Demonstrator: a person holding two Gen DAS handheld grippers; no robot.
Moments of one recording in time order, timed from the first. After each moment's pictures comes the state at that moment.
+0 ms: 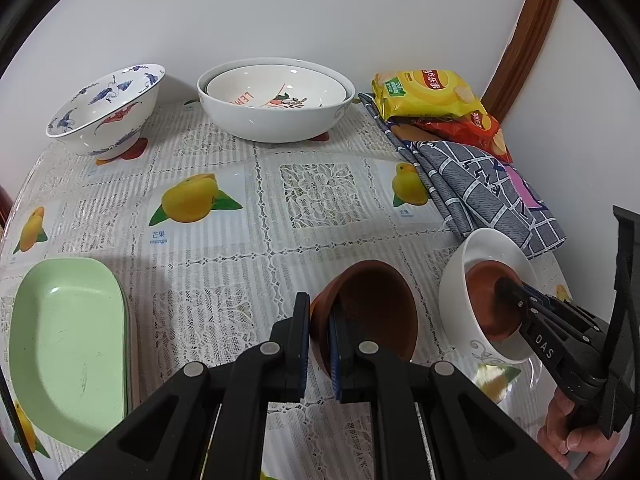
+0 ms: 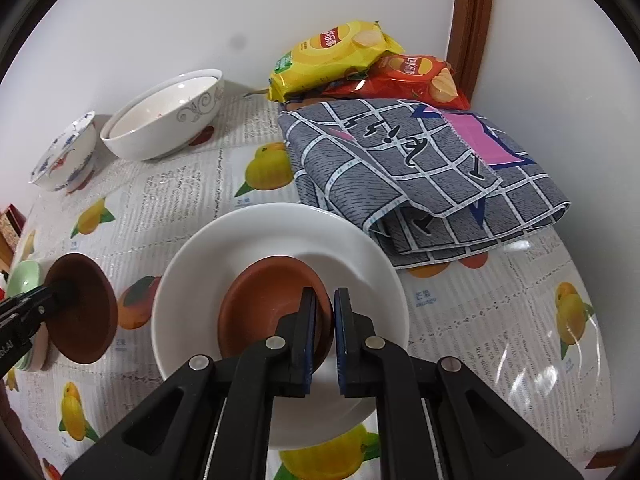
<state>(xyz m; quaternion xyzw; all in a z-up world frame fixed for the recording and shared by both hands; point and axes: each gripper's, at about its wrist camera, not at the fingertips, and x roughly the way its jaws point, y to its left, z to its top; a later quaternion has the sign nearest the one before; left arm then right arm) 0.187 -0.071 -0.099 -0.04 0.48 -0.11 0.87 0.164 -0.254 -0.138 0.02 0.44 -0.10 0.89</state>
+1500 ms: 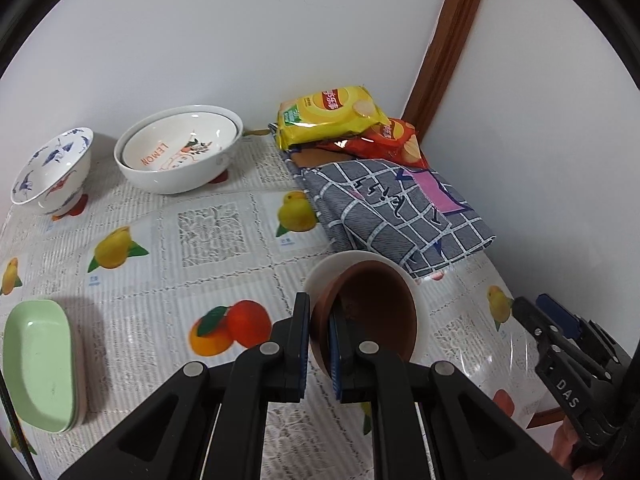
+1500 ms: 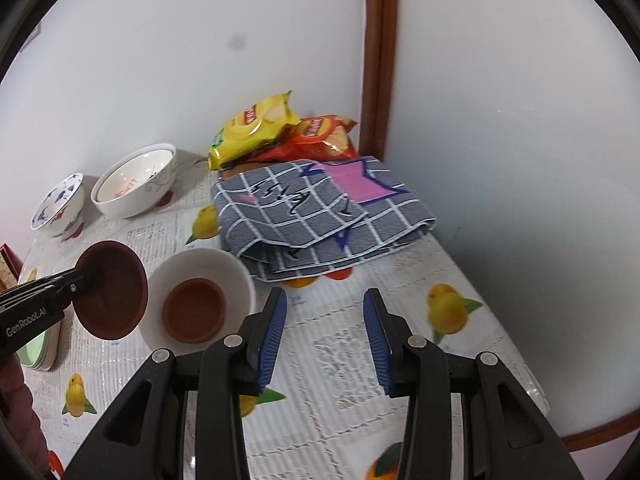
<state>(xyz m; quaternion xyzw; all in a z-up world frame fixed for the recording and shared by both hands) 0.159 -0.161 -0.047 -0.02 0.44 -0.18 0.88 0.067 -0.318 -0.056 0.03 0.36 -0.16 0.92</state>
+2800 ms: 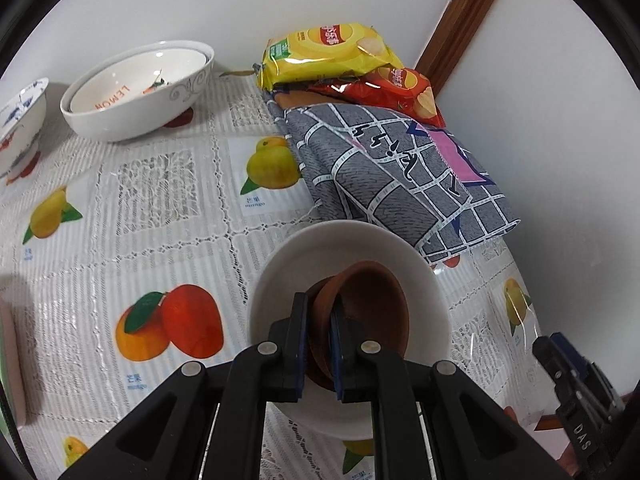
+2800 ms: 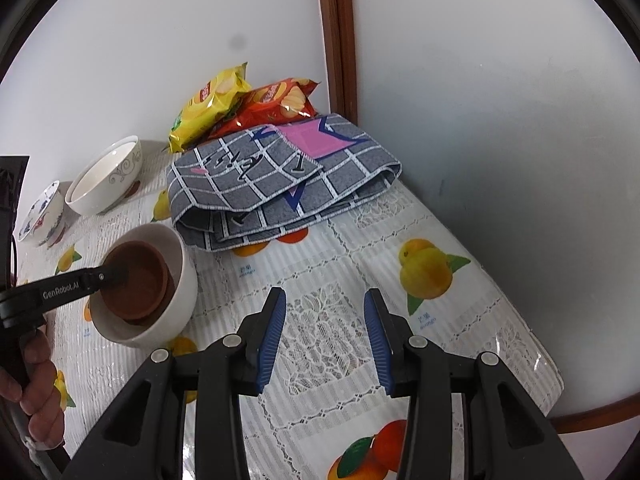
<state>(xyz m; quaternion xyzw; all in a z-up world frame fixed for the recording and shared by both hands) 0.200 -0.199 -0.111 -0.04 0.51 -0.18 0.84 0.060 -0.371 -0.100 0.09 0.39 -0.17 0.90</state>
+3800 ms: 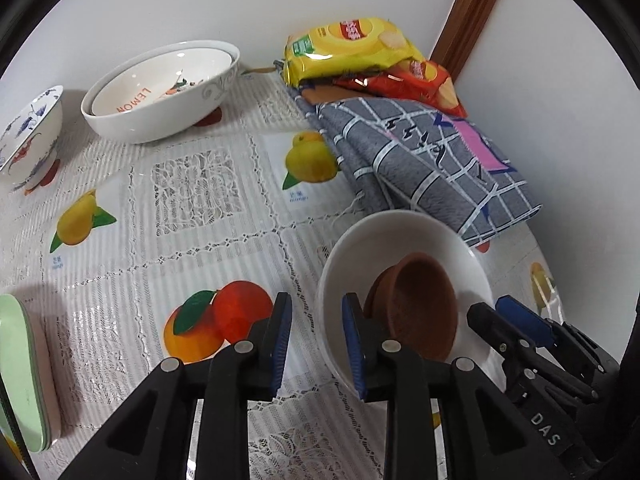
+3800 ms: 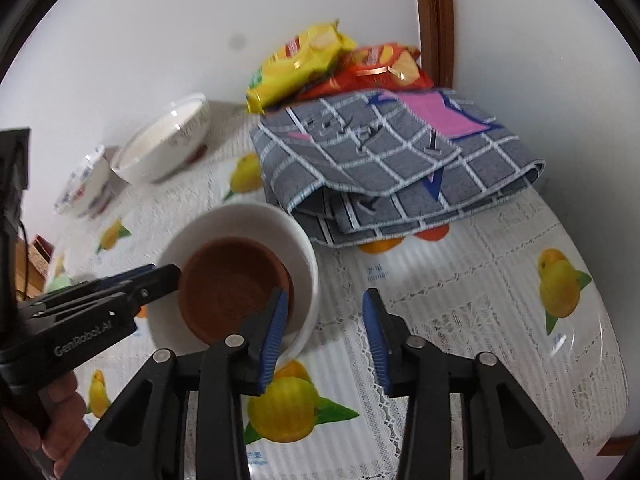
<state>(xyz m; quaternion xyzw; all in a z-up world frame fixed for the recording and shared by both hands) 0.201 -0.178 -0.110 0.01 0.52 -0.16 0.84 0.133 -0.307 -0.123 0.10 0.44 -0.06 0.89</state>
